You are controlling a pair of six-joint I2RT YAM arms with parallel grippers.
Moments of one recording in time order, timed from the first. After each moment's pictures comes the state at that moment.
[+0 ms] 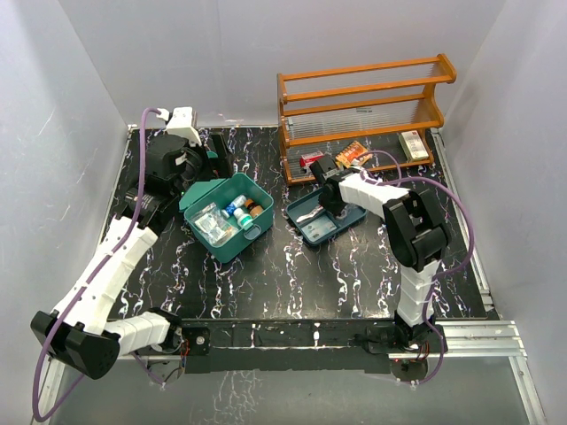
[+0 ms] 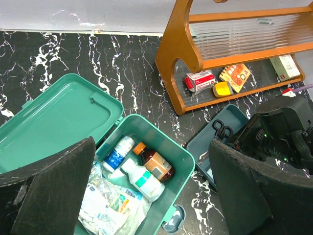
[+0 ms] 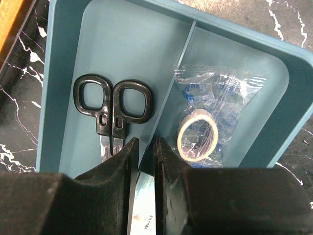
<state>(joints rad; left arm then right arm) -0.41 1.15 1.26 -0.42 -0.14 -0.29 0.47 1.94 1.34 -0.60 0.40 1.13</state>
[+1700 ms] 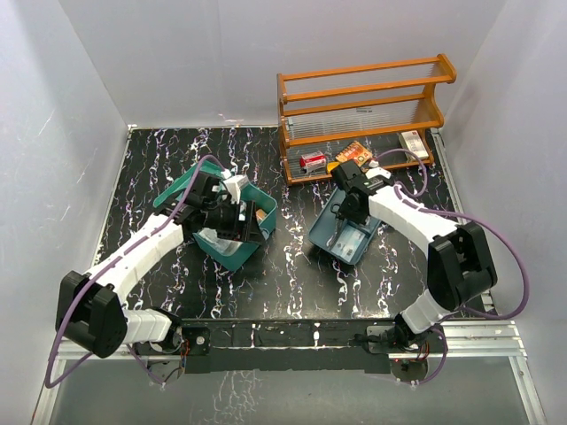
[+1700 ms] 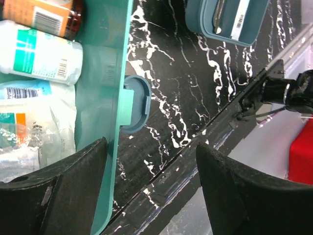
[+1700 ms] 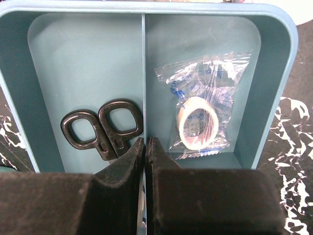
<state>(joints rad) -0.44 1.28 0.96 -0.61 0.53 -0.29 0.45 1.58 1.15 -0.75 0.39 0.97</state>
